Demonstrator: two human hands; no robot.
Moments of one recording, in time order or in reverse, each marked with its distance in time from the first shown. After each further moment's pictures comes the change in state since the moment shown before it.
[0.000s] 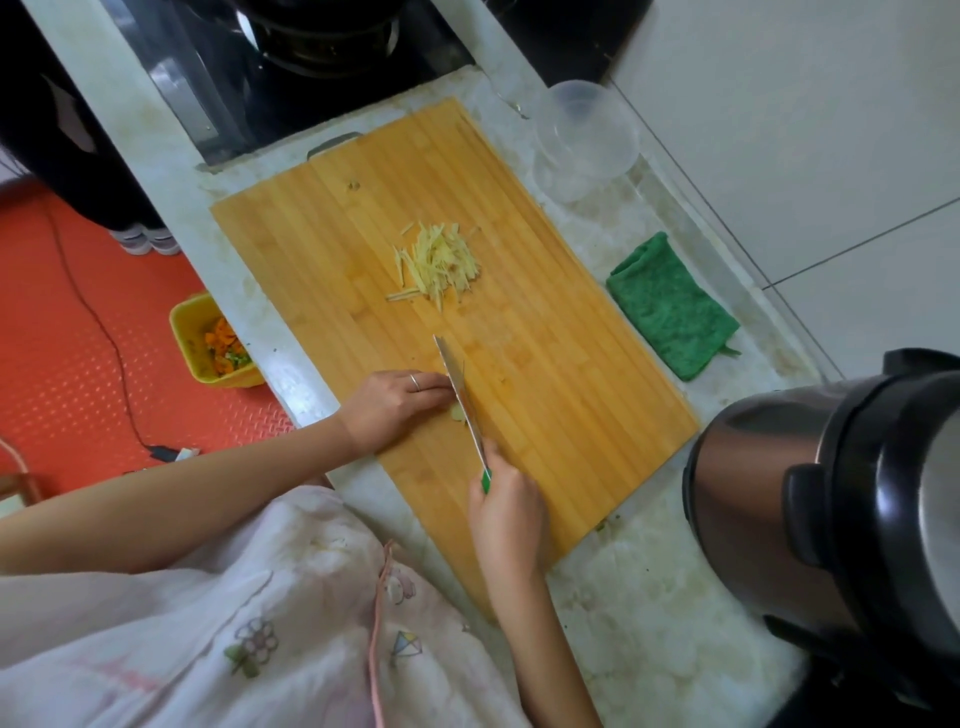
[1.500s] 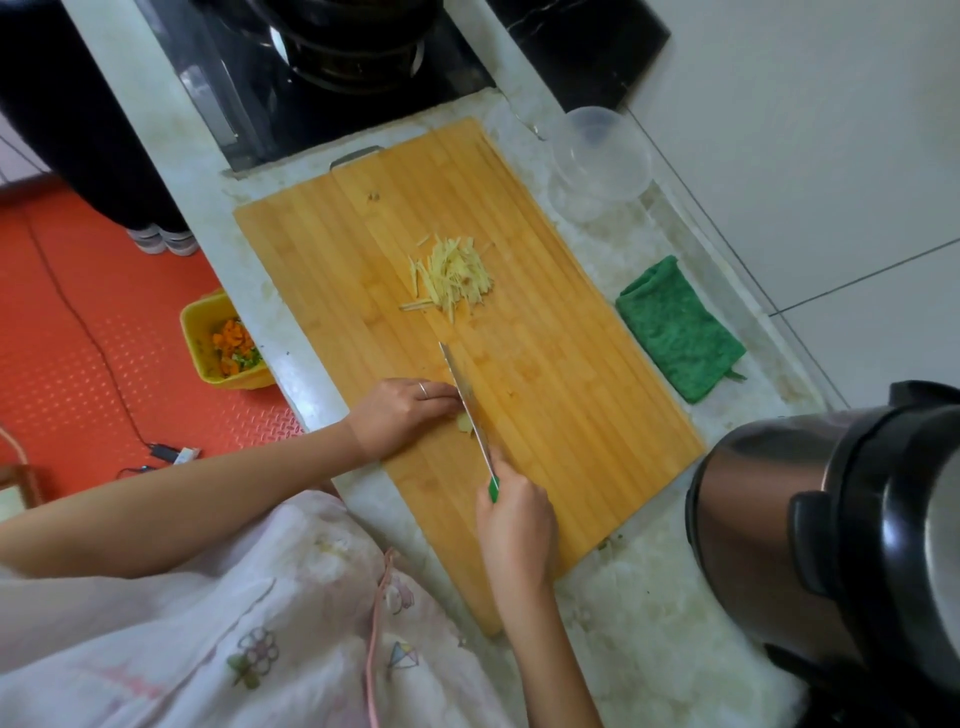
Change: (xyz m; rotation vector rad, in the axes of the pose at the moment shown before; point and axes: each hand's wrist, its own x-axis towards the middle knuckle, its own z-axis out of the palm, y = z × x) left_hand -0.002 -0.002 0.003 0.046 0.028 -0.011; right_hand 0.002 -0.001 -0.003 -0.032 0.009 -0.023
